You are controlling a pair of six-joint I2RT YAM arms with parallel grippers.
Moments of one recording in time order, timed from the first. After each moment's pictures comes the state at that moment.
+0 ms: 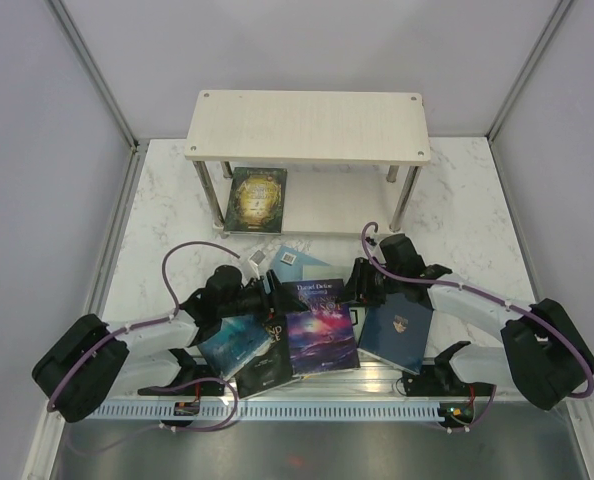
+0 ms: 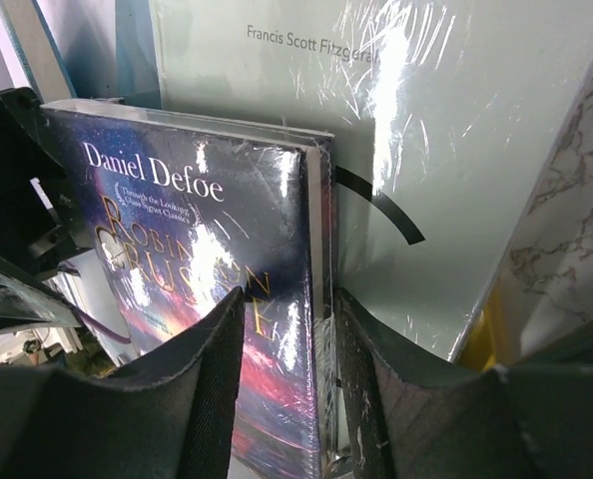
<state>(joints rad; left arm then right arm) -0.70 1.12 0.21 0.47 0.49 -1.18 0.54 1.25 0.52 -0.16 -0.49 0.76</state>
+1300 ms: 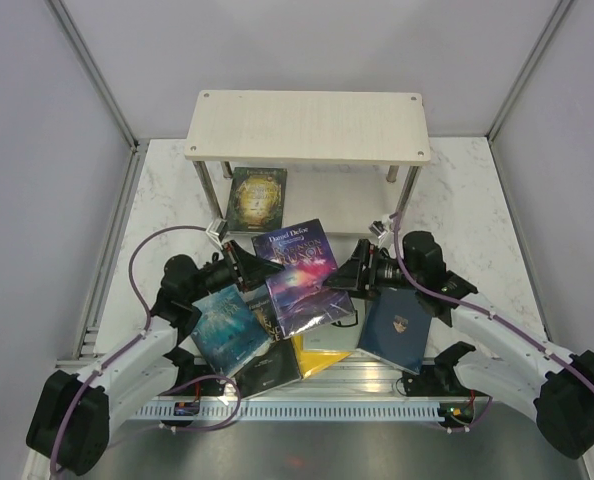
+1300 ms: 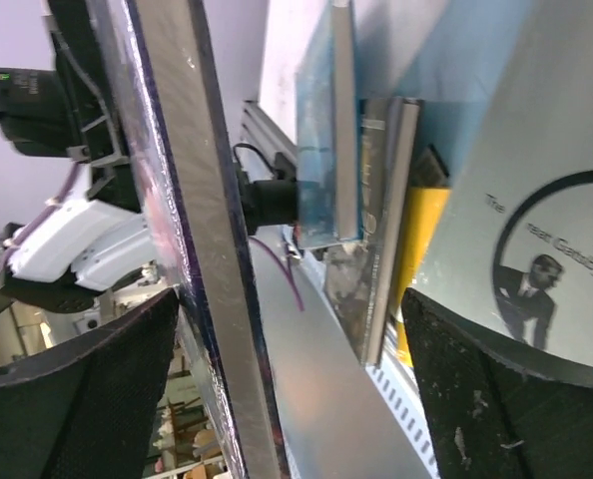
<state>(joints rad) -0.42 0.84 0.25 0.64 0.69 -1.40 0.55 0.97 0.50 0.04 -0.69 1.02</state>
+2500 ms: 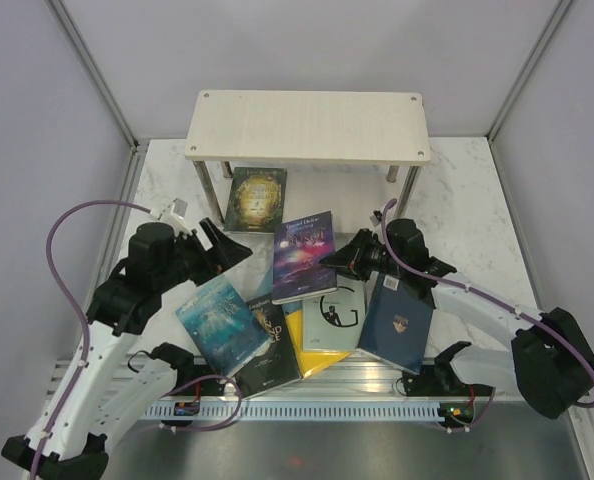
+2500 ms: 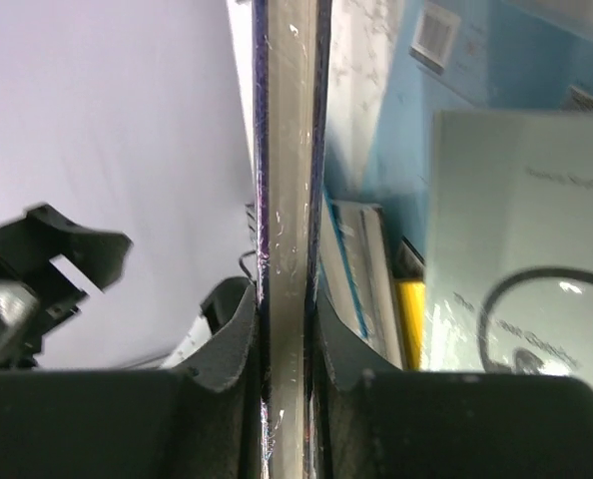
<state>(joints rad) -0.38 0.71 0.92 -0.73 0.21 -0.84 0.55 1.19 0.57 0.16 -0.49 1.24</state>
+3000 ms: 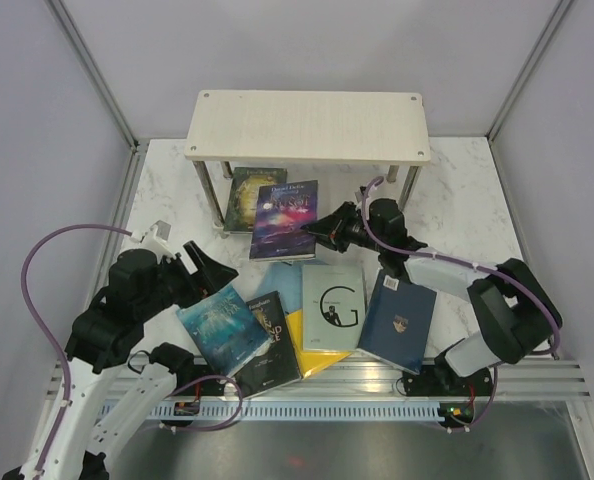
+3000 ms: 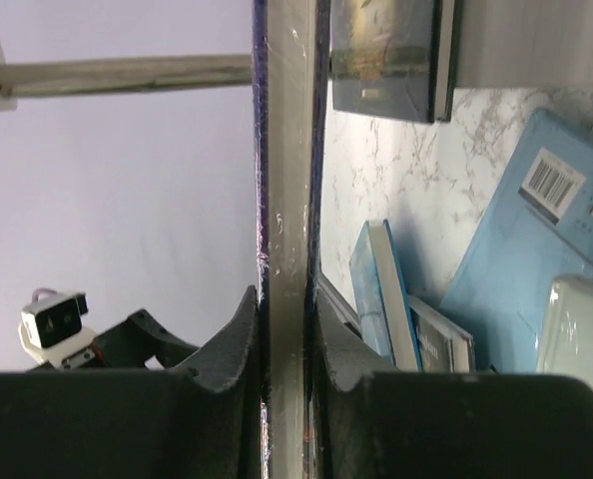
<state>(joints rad) -0.38 0.53 0.93 -0.93 0.16 -0.82 0.55 1.47 0.72 0.49 -0.45 1.36</state>
